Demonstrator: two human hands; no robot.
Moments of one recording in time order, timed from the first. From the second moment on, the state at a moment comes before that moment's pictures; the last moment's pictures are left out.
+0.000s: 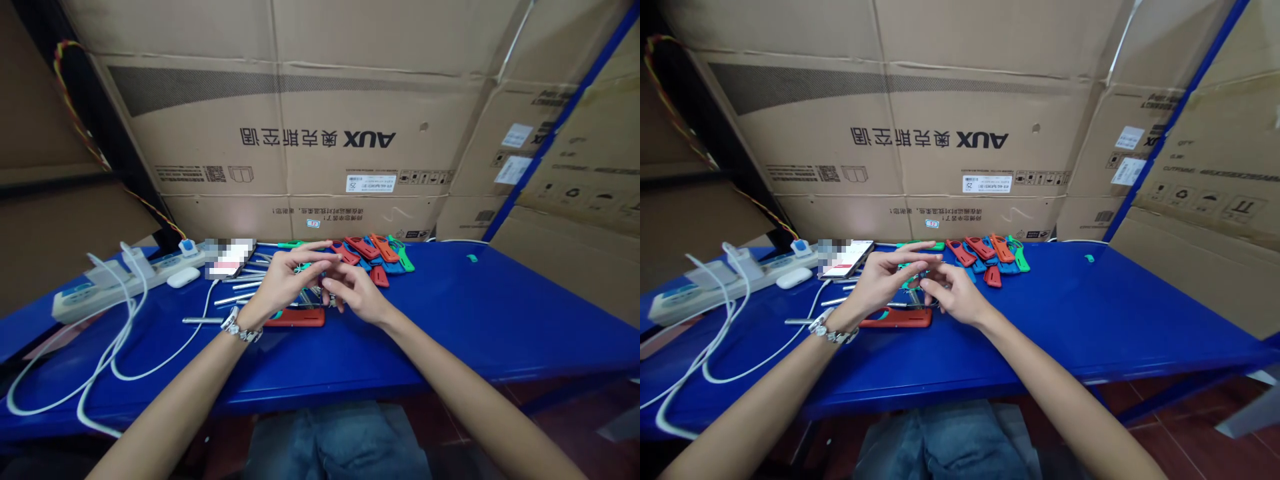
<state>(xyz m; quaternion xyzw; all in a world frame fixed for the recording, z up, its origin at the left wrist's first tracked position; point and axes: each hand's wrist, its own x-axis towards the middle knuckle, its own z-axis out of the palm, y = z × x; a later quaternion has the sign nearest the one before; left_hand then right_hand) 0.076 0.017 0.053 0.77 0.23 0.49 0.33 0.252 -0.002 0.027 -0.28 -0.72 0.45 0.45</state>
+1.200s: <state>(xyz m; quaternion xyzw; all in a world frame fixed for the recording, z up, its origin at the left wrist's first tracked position) 0.073 0.017 0.060 0.84 0.20 0.44 0.25 0.249 -0.002 0.026 -0.29 -0.73 0.41 0.46</state>
